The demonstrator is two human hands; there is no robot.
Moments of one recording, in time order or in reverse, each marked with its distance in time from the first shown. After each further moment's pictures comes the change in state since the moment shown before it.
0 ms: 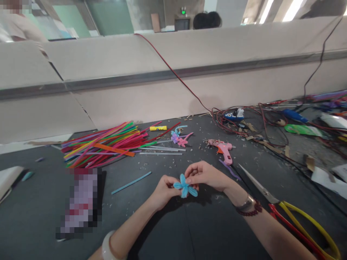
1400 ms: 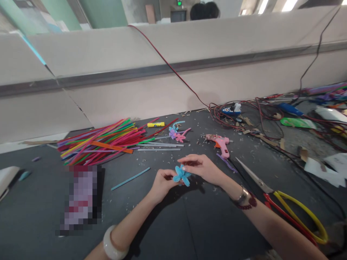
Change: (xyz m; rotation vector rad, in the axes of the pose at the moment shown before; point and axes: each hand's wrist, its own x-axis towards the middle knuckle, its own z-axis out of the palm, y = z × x) left_hand 0.003 -0.001 0.001 0.179 0.151 0.129; right_hand -0.002 0.014 -0.002 -0.212 0.259 -0.351
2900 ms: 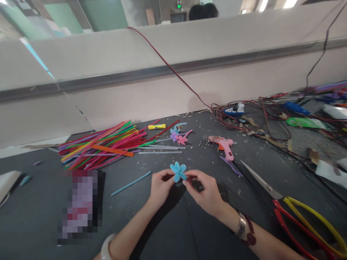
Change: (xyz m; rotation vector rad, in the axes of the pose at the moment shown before) left_hand 0.006 0.000 -0.006 0.126 0.254 0.091; right_hand -0.028 0.016 0.041 -0.281 0.350 -0.277
